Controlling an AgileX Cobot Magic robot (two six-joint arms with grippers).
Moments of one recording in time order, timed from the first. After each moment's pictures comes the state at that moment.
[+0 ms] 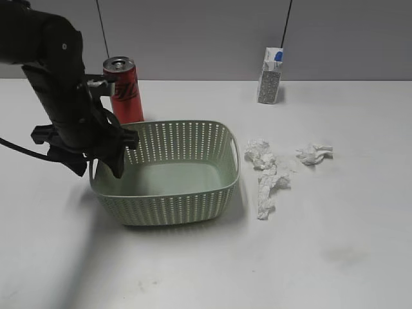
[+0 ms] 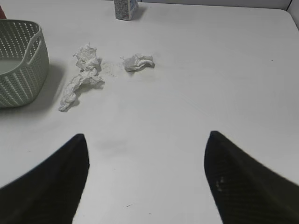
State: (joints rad) left arm -0.45 1.91 -1.25 -0.11 0.87 -0.16; right arm 0.05 -0.01 -0.42 0.19 0.94 -0.09
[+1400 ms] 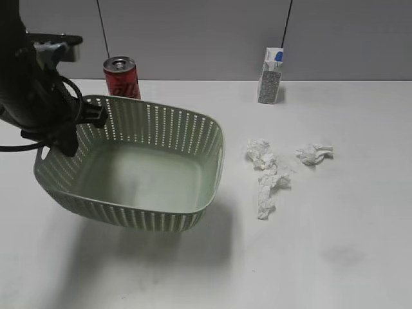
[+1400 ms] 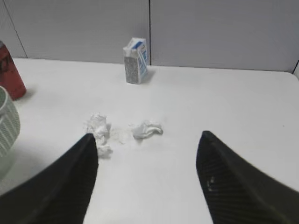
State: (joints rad) left arm -0.45 1.65 -1.15 -0.06 0.91 -0.17; right arm 0.05 0.29 -0.47 0.32 0.56 -0.20
